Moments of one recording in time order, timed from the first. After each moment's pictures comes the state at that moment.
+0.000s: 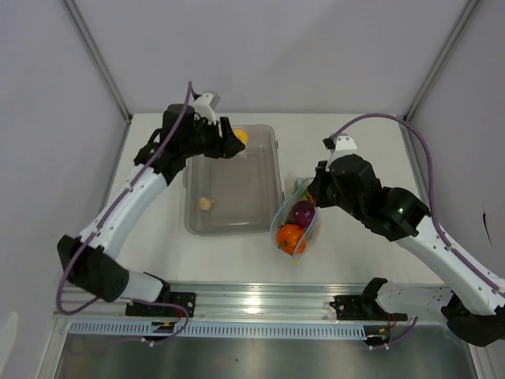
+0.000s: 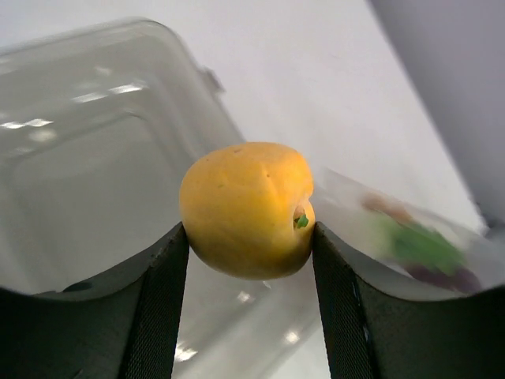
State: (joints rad) left arm -0.40 1.44 1.45 -0.47 0.26 -0.30; right arm 0.85 1.05 1.34 -0.84 0.31 0.49
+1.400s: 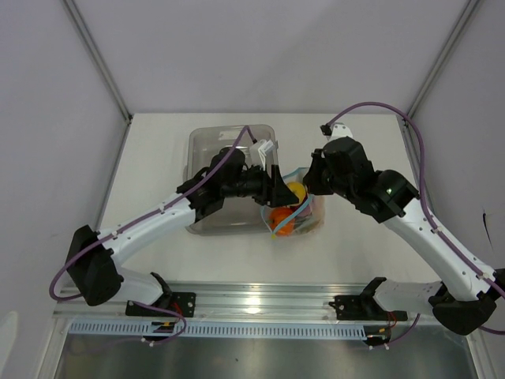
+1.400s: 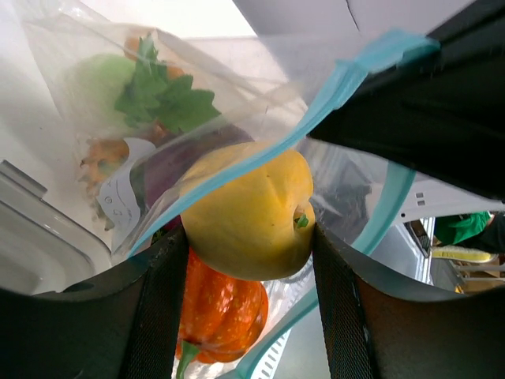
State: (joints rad) left arm -0.80 1.36 1.09 -0.07 0.45 -0.63; right arm 0.77 1.19 1.47 -0.88 0.24 0.55
